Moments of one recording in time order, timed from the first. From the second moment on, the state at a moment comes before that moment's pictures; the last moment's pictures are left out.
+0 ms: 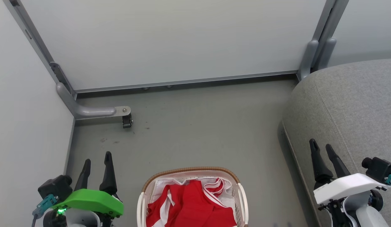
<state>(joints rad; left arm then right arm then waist) -0.07 0.08 -0.09 0.28 -0.60 -0.04 -0.12 -0.08 -0.11 0.01 0.23 0.71 0.13 -0.12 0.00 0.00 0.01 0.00</state>
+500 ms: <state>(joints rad) -0.07 0.09 -0.12 0.28 -0.44 -0.01 -0.16 -0.07 -0.11 0.02 0.23 0.52 0.13 -0.16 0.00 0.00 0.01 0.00</state>
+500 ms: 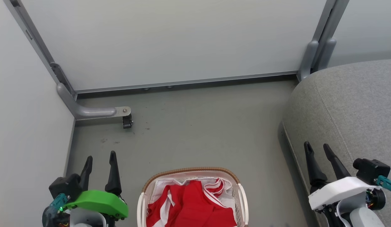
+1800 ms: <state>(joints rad) -0.05 0.07 -0.16 0.27 -0.11 -0.03 -0.24 -0.07 -0.10 0.03 0.25 0.17 0.13 -0.24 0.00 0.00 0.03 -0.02</state>
